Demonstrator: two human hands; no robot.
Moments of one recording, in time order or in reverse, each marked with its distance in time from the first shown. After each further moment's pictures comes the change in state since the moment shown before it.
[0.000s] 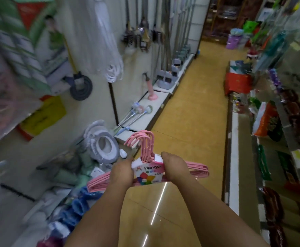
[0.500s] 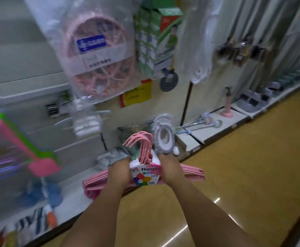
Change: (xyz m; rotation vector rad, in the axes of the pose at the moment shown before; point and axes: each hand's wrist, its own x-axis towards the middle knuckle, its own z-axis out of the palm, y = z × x) left_hand -0.195 -0.077 -0.040 -0.096 0.264 -0.596; right_hand -0.064 -0.147 0.028 -0.064 -0.035 -0.551
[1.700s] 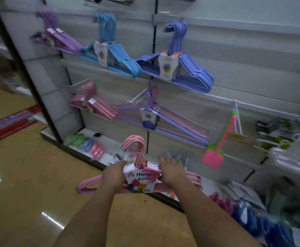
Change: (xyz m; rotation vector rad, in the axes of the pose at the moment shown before) left_hand -0.383 -0.491 -0.204 -0.100 0.489 -0.764; right_hand -0.158 -0.607 0.079 -0.319 -0.199 -0.917
